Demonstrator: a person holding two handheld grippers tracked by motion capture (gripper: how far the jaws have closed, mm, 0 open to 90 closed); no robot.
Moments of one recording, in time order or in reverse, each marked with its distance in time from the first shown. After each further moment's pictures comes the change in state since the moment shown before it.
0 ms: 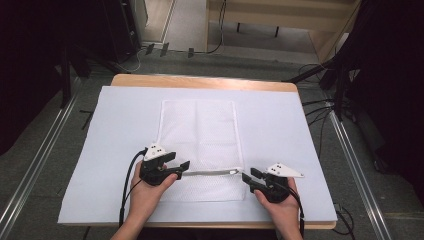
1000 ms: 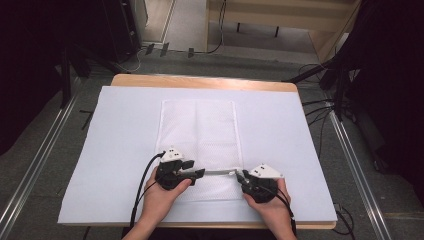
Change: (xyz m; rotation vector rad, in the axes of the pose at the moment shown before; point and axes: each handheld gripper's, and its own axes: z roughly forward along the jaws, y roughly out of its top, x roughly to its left) left arm -0.028 -0.001 0.025 0.070 -0.143 0.012; right arm 0.025 -0.001 0.022 0.089 -0.127 -0.156
